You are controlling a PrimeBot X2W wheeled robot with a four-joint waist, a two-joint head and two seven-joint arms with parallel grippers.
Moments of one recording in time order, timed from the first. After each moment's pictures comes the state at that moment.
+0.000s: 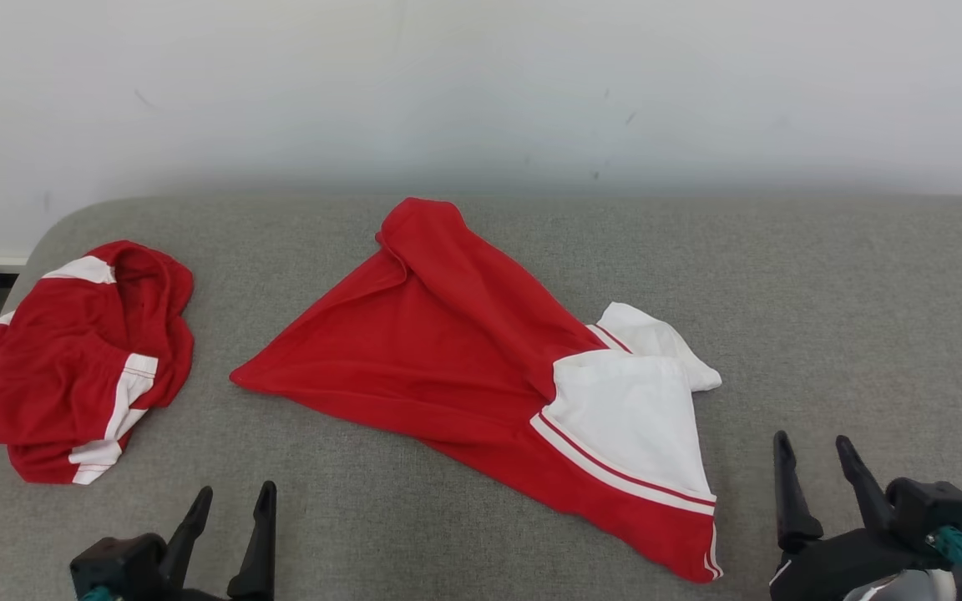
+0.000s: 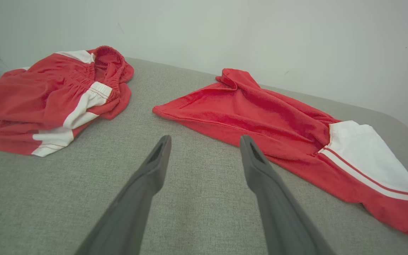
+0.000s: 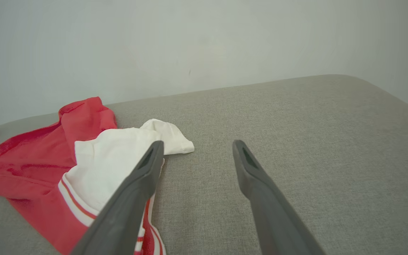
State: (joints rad) left arm 0.04 0.23 -0.30 0.02 -0.41 0.12 -0.03; right arm 0.03 -0.13 0.05 0.14 0.37 -0.12 -0.13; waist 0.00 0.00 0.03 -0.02
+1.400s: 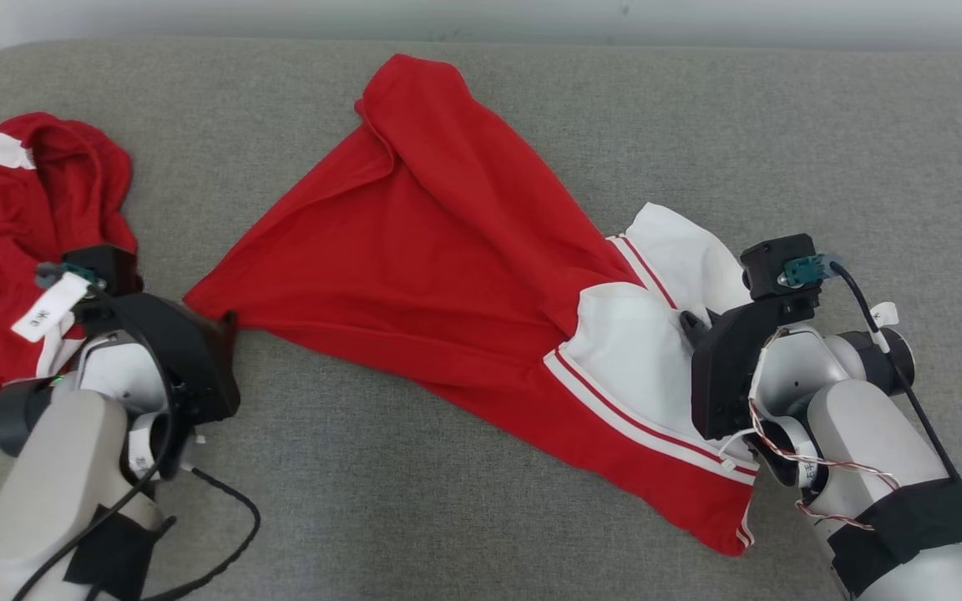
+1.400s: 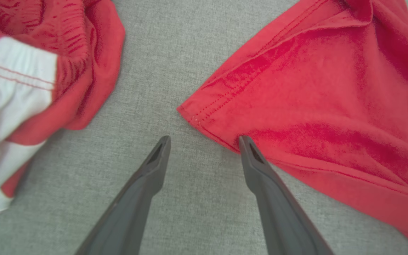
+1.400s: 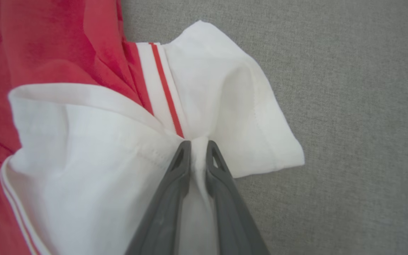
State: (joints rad) left arm -0.64 0.21 -0.29 0.57 -0.43 0.12 0.49; right arm -0.50 -0.16 0.26 0.34 0.35 -0.06 0.55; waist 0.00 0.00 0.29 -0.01
